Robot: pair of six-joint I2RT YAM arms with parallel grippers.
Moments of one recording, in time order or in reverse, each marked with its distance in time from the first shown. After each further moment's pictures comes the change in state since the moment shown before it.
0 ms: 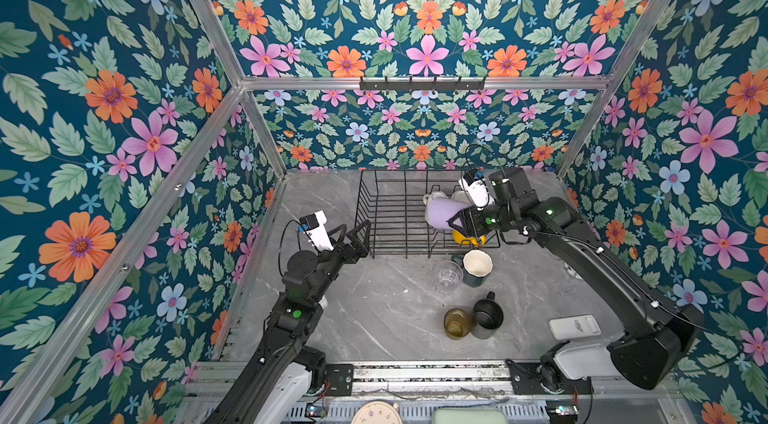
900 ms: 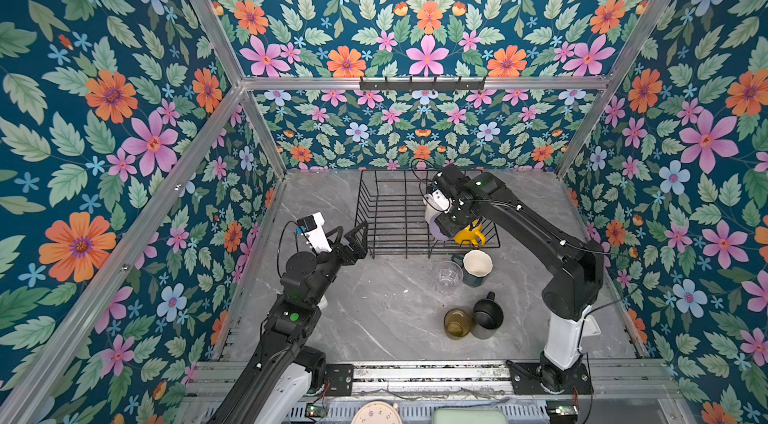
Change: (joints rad) left arm 0.000 -0.042 0.014 -0.077 -0.035 0.026; right arm 0.089 0.491 0.402 -0.363 0.327 -0.162
